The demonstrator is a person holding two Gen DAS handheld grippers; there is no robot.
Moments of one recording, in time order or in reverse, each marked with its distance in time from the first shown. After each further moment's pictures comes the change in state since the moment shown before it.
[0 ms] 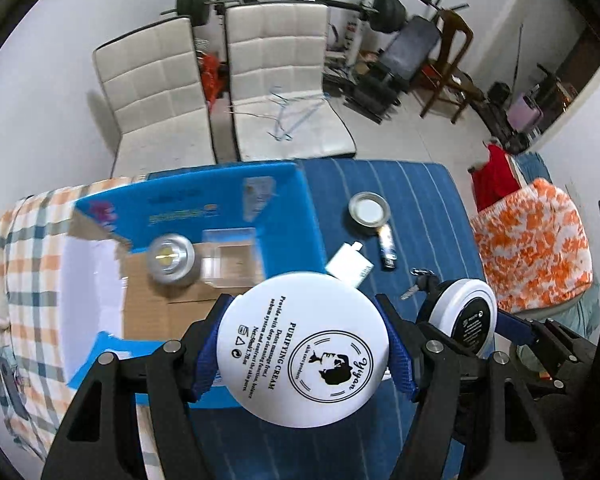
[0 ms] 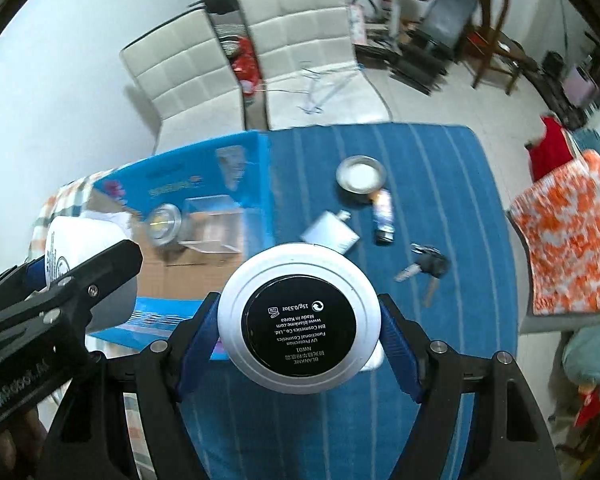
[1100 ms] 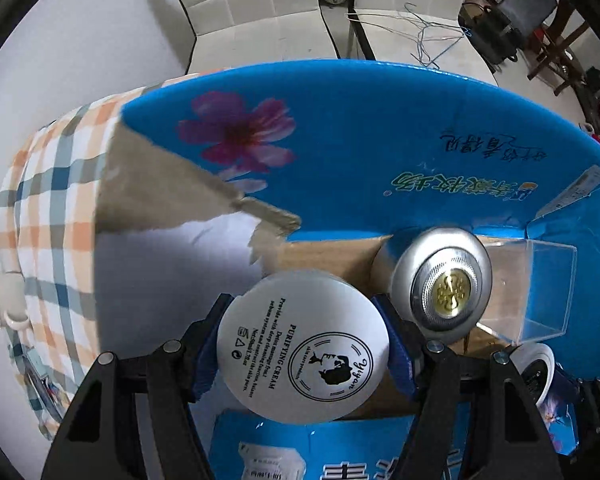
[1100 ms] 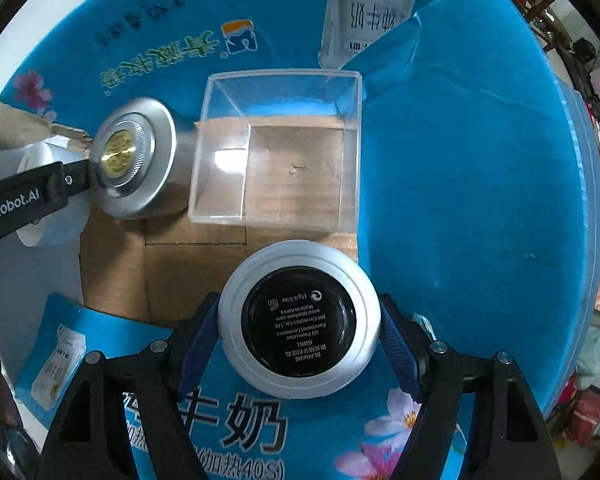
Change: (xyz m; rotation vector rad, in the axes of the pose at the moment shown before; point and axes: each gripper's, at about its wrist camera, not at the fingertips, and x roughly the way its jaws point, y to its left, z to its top) left arm 0.166 0.218 0.016 -0.125 0.305 0.225; right arm 0.236 0.114 0.016 -0.040 0.355 -0.102
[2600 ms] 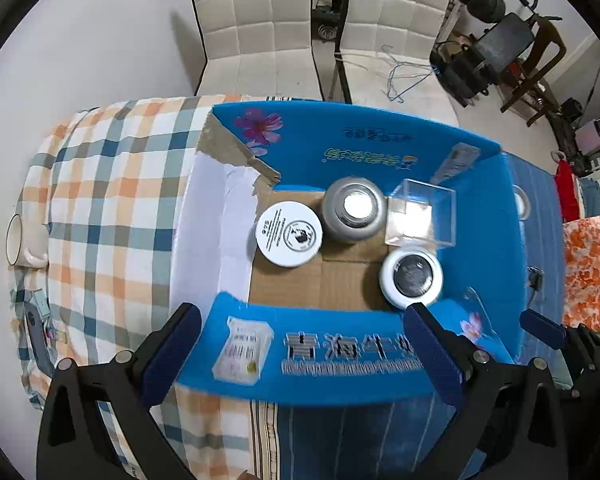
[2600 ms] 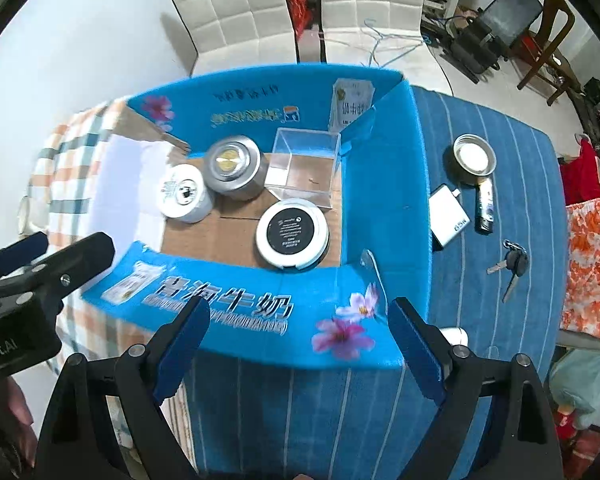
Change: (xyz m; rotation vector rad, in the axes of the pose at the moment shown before) left arm -0.134 -0.001 -0.088 -0.060 -0.122 -0.105; right arm -0.144 -0.021 -0.080 -0.108 -0.199 0.097
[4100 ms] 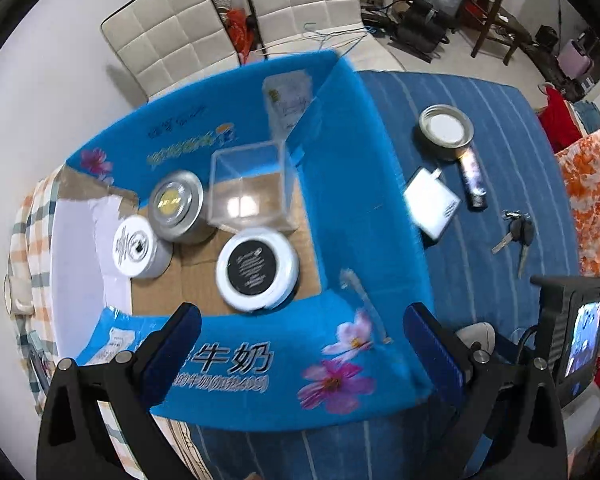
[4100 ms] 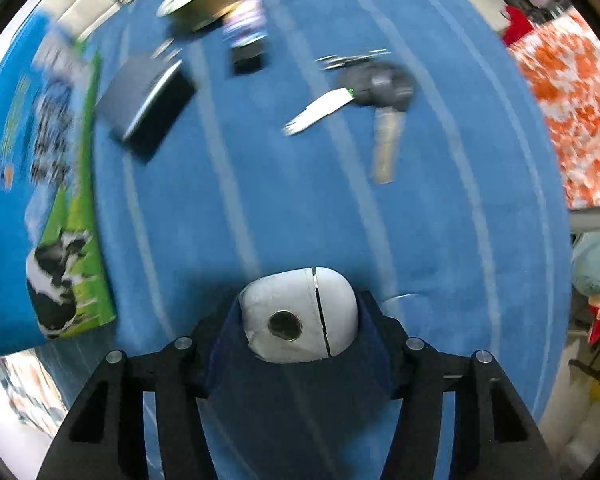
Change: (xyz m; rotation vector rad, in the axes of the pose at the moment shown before) left arm 0.056 -0.196 -0.018 0.237 -0.013 0.099; right arm 0.113 -0.256 -0.075 0.401 0.123 -0.066
